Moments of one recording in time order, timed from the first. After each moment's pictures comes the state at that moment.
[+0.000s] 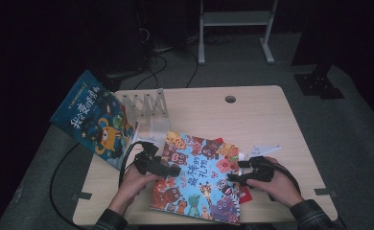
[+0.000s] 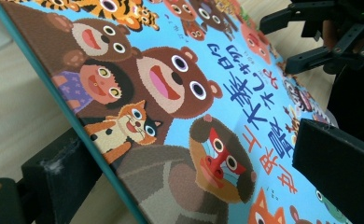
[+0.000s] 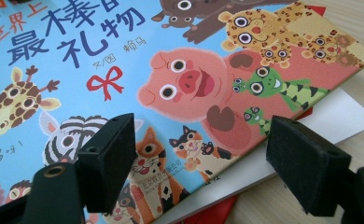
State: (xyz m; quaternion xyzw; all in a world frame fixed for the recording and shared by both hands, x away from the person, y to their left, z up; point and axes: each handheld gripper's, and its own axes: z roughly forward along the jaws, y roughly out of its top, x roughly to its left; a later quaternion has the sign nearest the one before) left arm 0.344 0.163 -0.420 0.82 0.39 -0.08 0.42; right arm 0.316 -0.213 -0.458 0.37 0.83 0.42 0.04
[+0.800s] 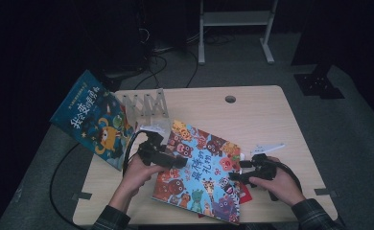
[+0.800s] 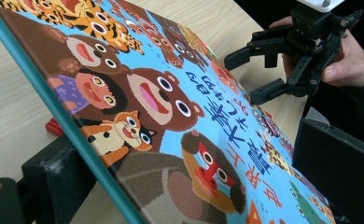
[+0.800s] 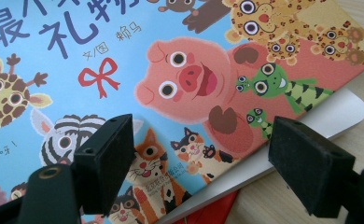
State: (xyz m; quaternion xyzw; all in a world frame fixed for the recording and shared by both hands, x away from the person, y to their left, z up) left arm 0.348 0.143 -0.377 0.82 0.36 -0.07 0.44; right arm 0.320 -0.222 -0.458 0.39 0.81 0.43 0.01
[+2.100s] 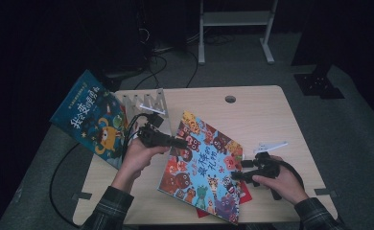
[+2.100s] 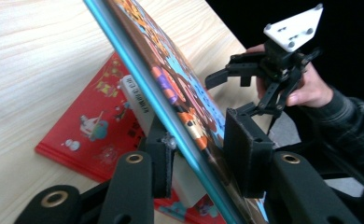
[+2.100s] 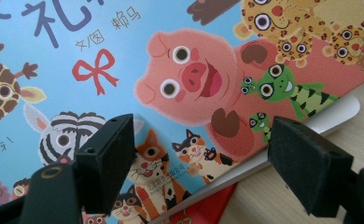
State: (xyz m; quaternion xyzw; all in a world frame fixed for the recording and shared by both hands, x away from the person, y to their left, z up) left arm 0.381 0.139 -0.337 0.81 0.38 -0.13 0.43; right arm 0.323 -0.230 -0.456 0.39 0.81 0.44 -0.02
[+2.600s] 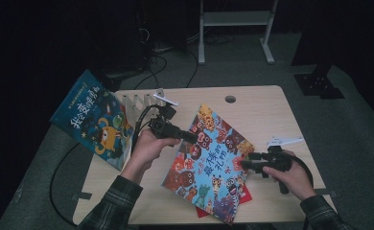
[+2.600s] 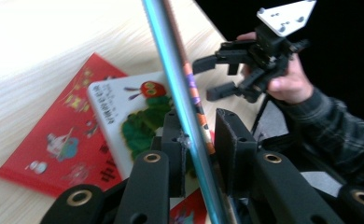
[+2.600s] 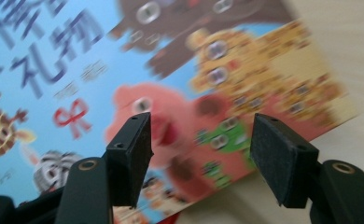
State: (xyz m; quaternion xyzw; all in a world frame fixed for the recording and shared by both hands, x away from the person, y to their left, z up) left arm 0.391 0.107 -0.314 0.82 0.37 -0.16 0.42; right arm 0.333 -0.263 -0.443 0.41 0.78 0.48 0.02
